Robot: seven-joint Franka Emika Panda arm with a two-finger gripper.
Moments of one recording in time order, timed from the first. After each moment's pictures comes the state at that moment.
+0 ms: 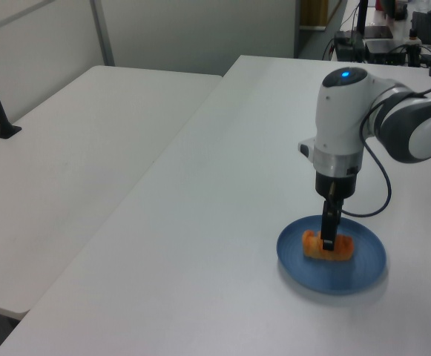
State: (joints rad) arm 0.18 0.21 0.44 -2.06 -0.06 2.25 0.50
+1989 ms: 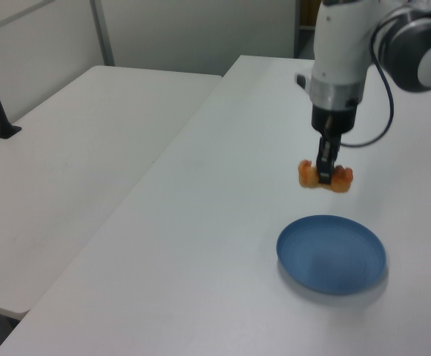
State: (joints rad) arm 0.18 0.11 0.43 -1.80 -0.12 1.90 0.54
